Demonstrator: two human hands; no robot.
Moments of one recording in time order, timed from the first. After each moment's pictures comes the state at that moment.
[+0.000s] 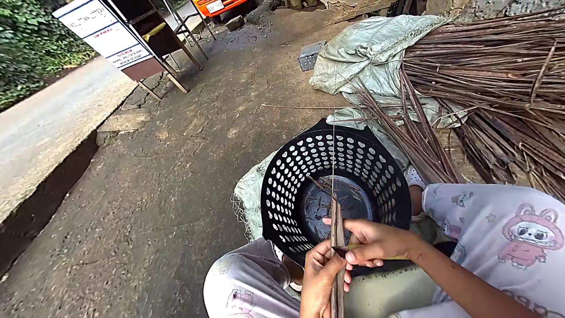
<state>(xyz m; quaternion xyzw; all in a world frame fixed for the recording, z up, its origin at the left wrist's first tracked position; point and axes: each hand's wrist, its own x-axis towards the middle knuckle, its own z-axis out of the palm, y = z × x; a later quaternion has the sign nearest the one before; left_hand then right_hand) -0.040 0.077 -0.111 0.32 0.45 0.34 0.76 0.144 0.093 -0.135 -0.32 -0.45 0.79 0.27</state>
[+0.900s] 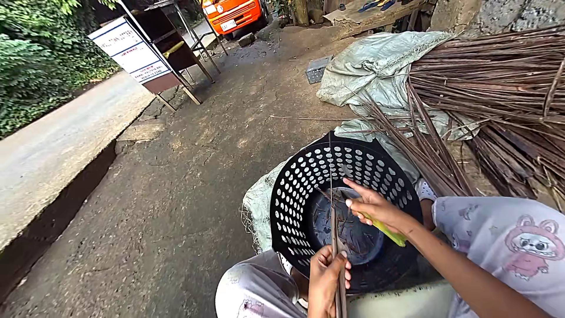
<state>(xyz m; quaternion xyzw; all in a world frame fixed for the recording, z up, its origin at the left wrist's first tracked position) -0.033 0.094 -0.114 0.33 0.56 0.30 0.70 0.149 0.138 -0.130 -0.52 -0.36 0.65 0.42</state>
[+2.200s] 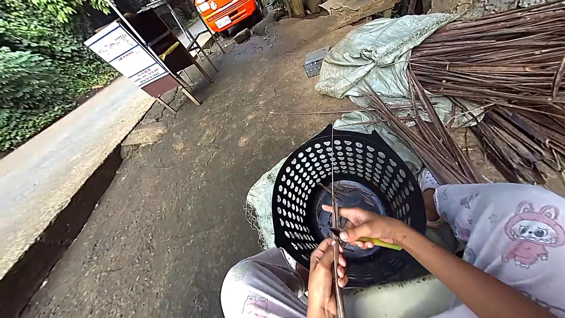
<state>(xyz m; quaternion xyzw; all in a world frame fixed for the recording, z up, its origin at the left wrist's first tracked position) -0.038 0.094 -0.111 0.25 0.50 0.35 0.75 0.132 0.126 -0.147 -0.35 -0.41 0.79 0.31</state>
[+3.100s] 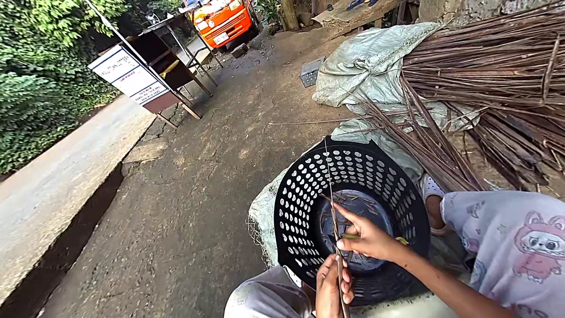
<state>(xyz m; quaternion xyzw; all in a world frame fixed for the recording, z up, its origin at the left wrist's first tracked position) -0.033 0.094 -0.120 0.23 0.50 0.36 0.76 0.121 0.120 -0.150 -0.49 -0.47 0.63 0.39</state>
